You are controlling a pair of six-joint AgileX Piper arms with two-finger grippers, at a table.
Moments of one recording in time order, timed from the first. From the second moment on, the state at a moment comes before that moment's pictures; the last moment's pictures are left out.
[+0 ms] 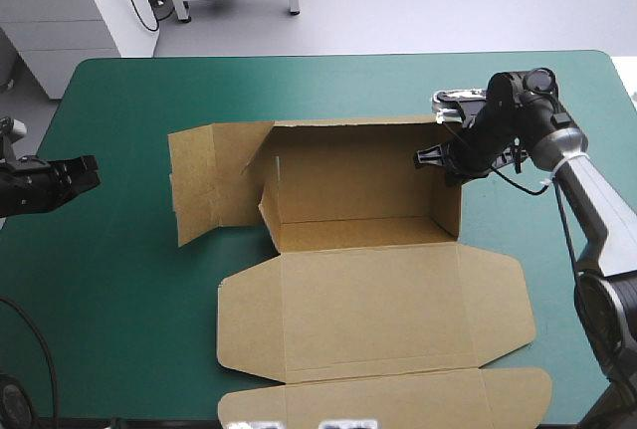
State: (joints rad) left arm 0.56 1.34 -1.15 -0.81 1.07 0.55; right arm 0.19 1.77 -1.63 0.14 1.24 0.02
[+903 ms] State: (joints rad) left arm 0.56 1.34 -1.15 -0.81 1.07 0.56; right arm 0.19 1.98 -1.82 0.10 1.13 0.07
